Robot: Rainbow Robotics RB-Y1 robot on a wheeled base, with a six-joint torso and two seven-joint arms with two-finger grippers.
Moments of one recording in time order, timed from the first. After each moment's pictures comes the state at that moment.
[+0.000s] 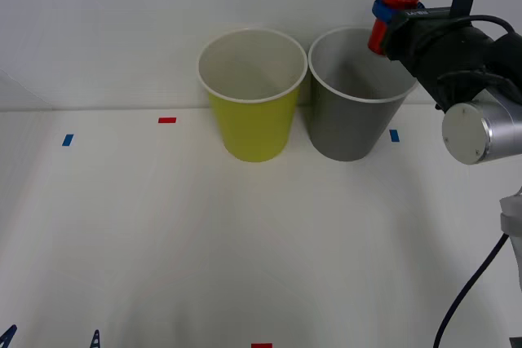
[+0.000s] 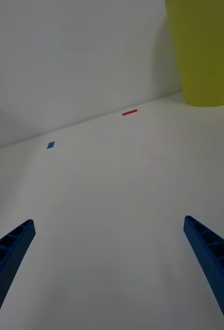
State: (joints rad) right arm -0.43 -0.35 -0.02 -1.87 -0.37 0.57 1.48; left arm 1.07 0.32 -0.16 -1.92 0.13 -0.68 -1.74
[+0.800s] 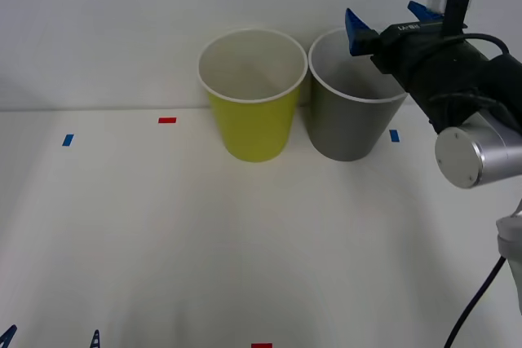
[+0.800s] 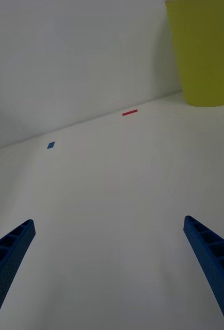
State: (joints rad) right arm -0.34 -0.34 0.02 -1.98 -0.34 0.54 1.48; left arm 1.07 0.32 -0.16 -1.92 0.13 -0.68 -1.74
